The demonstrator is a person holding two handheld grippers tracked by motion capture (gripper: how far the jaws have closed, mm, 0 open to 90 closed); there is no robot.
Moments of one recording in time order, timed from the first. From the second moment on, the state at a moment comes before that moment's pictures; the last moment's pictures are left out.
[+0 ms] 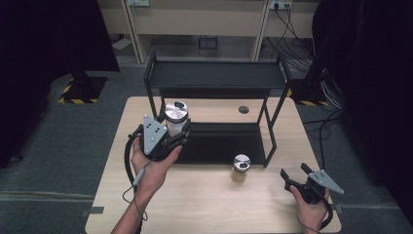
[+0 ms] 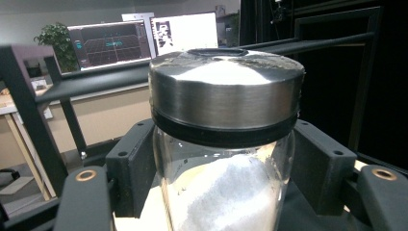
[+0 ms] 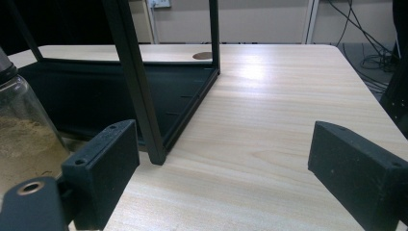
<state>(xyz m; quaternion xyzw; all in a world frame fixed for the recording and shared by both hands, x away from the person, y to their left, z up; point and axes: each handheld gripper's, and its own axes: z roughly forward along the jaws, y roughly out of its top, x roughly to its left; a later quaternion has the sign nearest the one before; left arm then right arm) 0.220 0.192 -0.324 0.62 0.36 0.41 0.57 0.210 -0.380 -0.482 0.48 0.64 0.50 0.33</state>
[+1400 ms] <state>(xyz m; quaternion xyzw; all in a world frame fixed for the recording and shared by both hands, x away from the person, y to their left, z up) 0.268 0.172 -0.241 0.60 0.35 0.43 0.58 0.210 -0.387 -0.483 0.48 0.64 0.50 0.33</state>
